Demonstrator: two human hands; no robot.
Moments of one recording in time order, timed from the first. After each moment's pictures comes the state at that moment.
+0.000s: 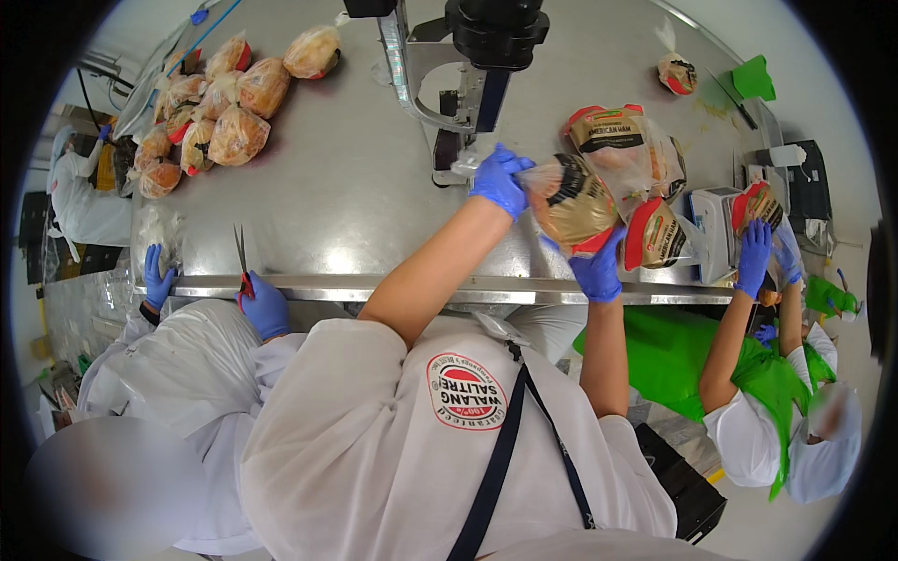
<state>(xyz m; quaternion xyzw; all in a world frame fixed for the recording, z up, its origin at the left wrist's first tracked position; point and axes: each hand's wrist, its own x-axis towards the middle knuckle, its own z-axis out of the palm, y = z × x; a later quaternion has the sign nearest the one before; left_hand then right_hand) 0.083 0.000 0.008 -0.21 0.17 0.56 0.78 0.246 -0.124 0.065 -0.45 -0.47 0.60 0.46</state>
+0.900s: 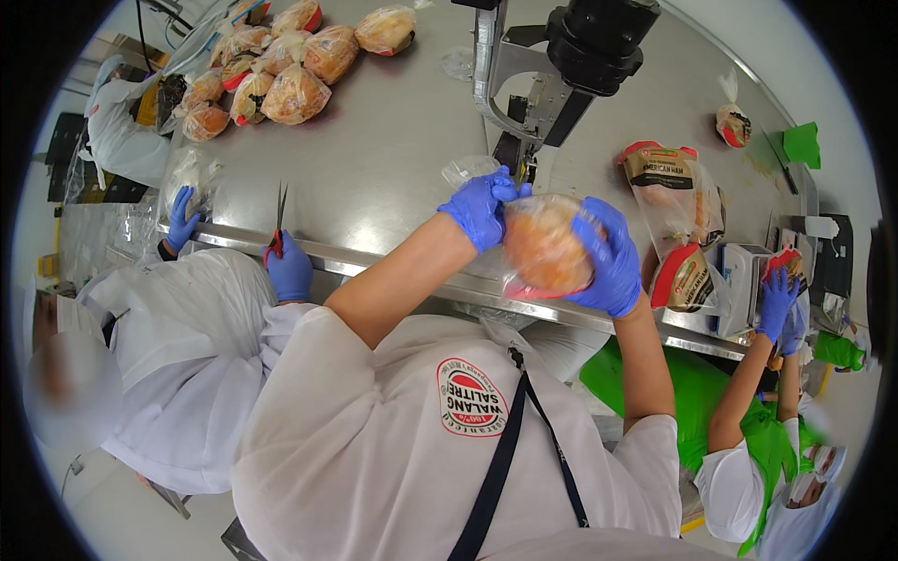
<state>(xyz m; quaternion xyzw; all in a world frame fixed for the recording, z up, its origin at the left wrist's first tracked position) -0.033 -0.057 0.025 -0.17 0.13 0.47 0.86 0.177 -0.089 0.160 -0.28 -0.89 0.16 0.31</state>
